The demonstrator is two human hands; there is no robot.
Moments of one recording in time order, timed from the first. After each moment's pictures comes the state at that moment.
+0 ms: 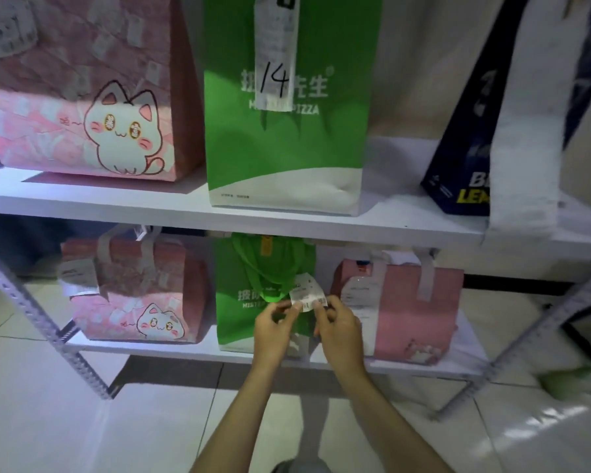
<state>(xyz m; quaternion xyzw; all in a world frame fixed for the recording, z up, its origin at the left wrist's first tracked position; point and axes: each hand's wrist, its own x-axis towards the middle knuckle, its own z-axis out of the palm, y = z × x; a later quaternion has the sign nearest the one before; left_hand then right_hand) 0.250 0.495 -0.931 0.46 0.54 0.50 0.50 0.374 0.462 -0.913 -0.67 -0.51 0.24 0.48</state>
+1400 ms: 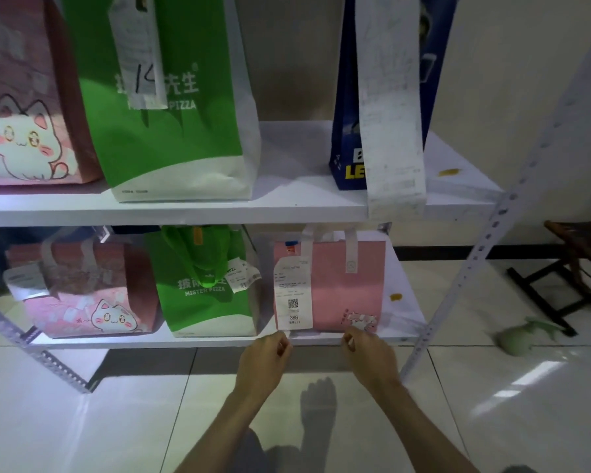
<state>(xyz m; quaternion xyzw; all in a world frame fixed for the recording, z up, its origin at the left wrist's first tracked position) 0.327 0.407 -0.960 0.76 0.59 0.19 0.20 0.552 0.368 -0.966 -0.78 -0.60 0.08 0.15</state>
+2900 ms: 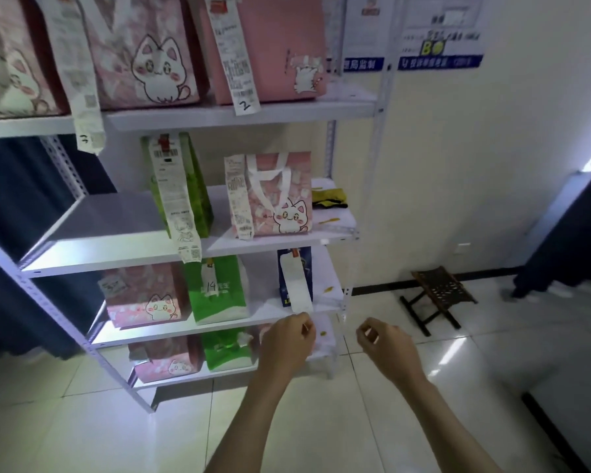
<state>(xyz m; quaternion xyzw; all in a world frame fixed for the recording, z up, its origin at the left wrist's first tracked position) 0.379 0.152 -0.253 0.81 0.52 0.18 0.19 0.585 0.065 -0.272 -0.80 -0.54 0.09 0.23</state>
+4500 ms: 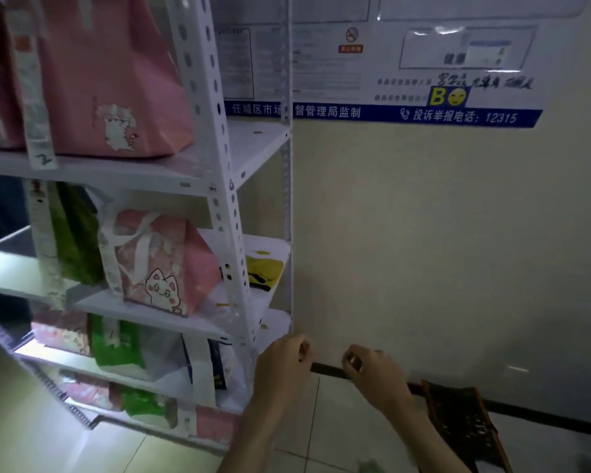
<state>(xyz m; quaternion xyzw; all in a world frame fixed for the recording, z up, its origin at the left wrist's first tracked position) 0.823 0.313 -0.233 0.71 0.63 0.27 0.15 1.023 0.323 -0.266 -0.66 -0.72 0.15 0.16</state>
